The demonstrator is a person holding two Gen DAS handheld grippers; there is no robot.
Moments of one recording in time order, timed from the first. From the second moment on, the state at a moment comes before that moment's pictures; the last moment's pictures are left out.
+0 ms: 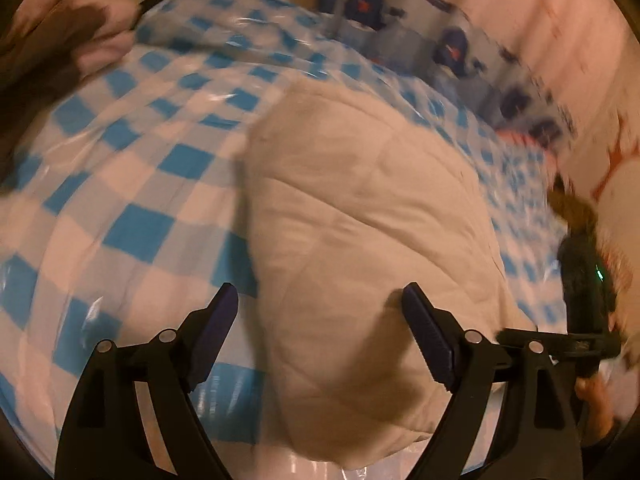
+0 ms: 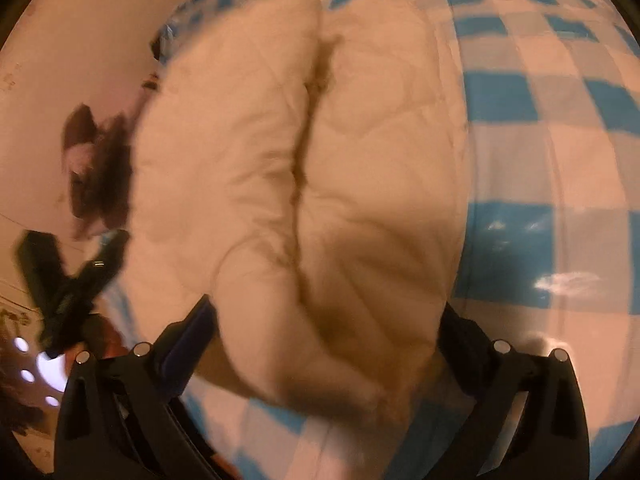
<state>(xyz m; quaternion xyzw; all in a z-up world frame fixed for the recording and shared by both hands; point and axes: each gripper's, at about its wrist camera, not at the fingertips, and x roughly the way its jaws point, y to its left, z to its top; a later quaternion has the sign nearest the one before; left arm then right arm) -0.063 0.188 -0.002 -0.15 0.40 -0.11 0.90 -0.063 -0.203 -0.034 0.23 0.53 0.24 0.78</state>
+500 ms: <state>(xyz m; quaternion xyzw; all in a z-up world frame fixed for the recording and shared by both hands) -0.009 0.197 -0.021 -0.25 0.43 -0.18 0.85 -0.019 -0.211 -0.069 0.42 0.51 0.25 0.71</state>
